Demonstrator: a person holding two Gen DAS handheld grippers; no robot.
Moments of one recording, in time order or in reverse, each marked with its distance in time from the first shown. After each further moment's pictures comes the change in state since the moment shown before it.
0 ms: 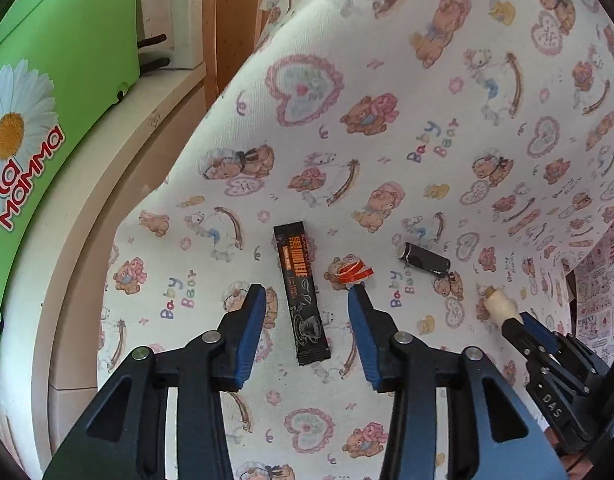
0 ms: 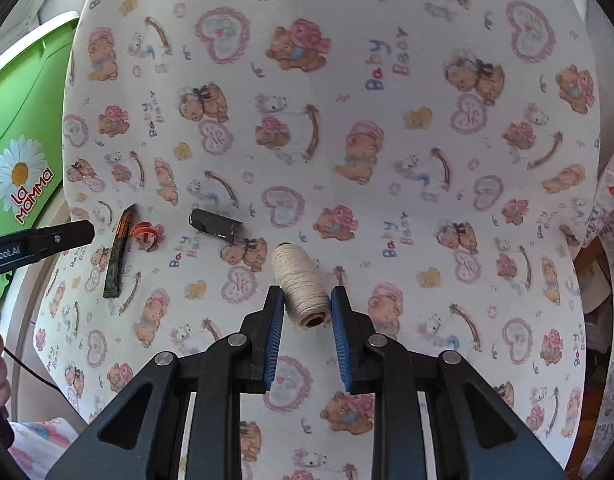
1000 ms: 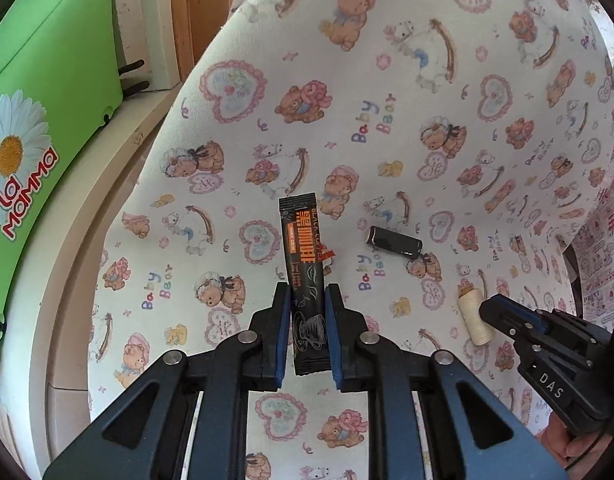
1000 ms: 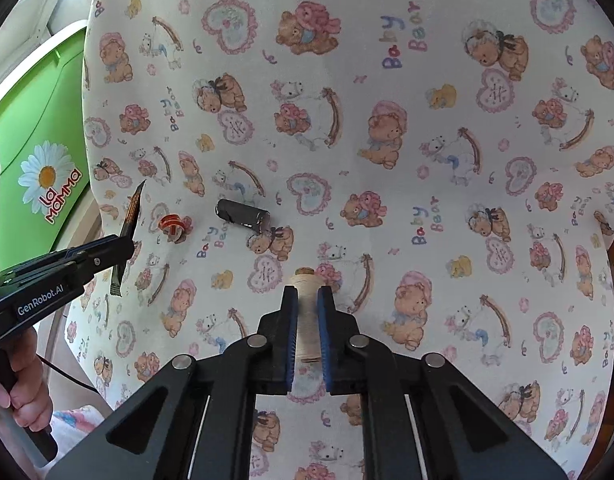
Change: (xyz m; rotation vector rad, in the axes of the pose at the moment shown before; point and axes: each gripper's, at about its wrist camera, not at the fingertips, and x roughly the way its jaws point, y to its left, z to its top) left arm -0.027 -0.039 -0.025 0.083 -0.064 -0.006; right arm 0.000 -0.012 0.012 0.003 0.041 0.140
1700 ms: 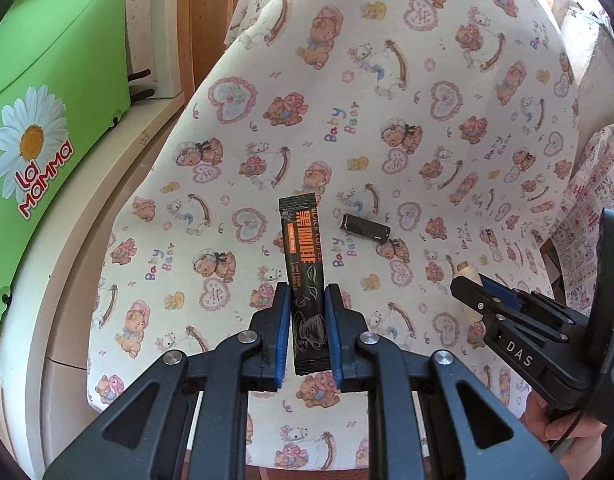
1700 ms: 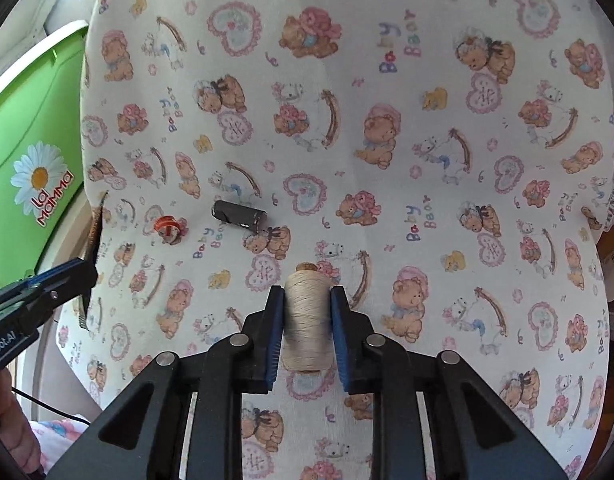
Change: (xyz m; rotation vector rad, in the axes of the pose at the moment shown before) left arm -0.030 -0.008 -0.023 0.006 -0.053 -0.042; right arm -0.002 0.010 -0.010 0.016 -0.057 -0.053
